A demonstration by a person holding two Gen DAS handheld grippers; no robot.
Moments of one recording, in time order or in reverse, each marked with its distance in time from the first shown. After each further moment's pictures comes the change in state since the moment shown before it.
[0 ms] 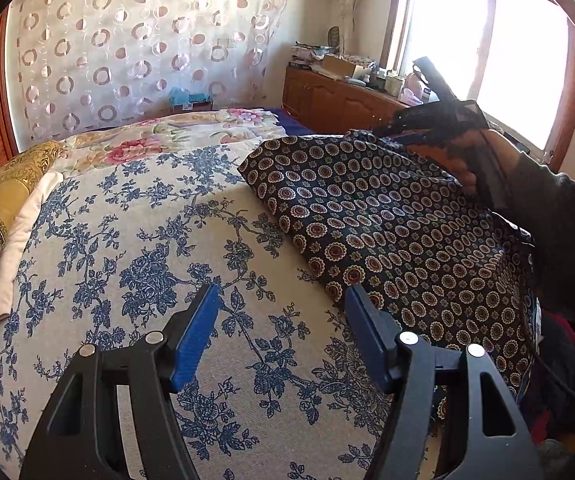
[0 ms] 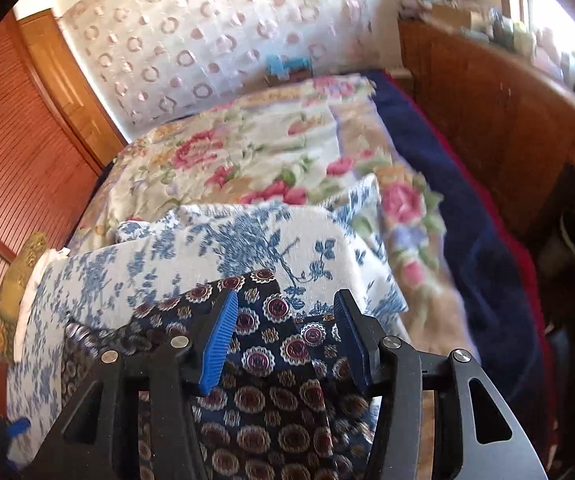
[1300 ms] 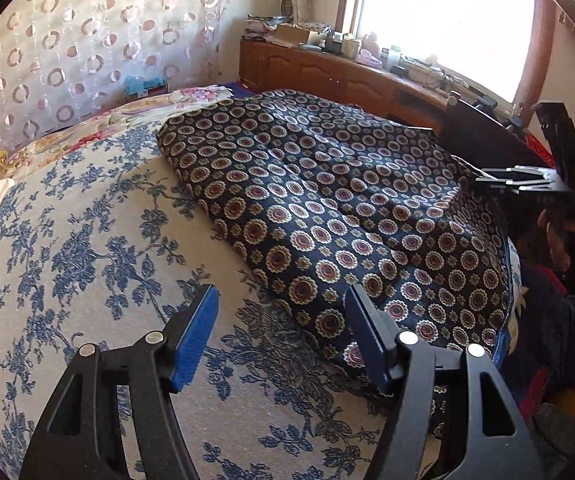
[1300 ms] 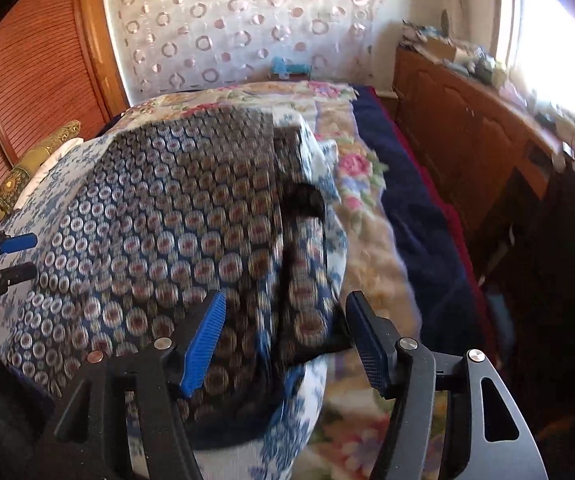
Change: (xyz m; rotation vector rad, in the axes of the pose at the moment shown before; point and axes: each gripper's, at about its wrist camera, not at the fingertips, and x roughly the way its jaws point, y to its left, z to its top) left arm 0.011 -0.055 -0.020 0.118 0.117 -0.102; right arm -0.172 -0.062 -0.218 -0.173 -0.035 -0.125
